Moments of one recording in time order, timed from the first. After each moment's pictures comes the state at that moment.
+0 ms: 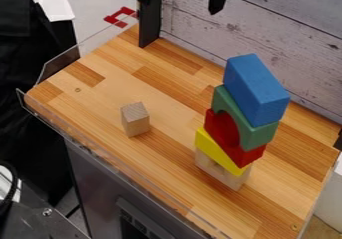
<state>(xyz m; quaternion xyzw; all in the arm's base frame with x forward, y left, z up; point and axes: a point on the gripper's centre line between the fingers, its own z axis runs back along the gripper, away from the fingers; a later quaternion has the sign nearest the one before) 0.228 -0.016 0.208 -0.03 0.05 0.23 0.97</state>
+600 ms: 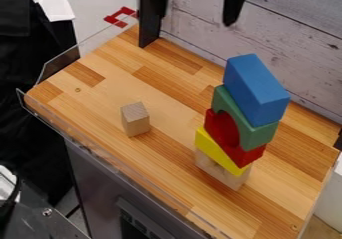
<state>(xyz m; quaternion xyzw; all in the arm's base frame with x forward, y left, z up) 0.232 -0.032 0.202 -0.03 0.05 0.25 0.97</state>
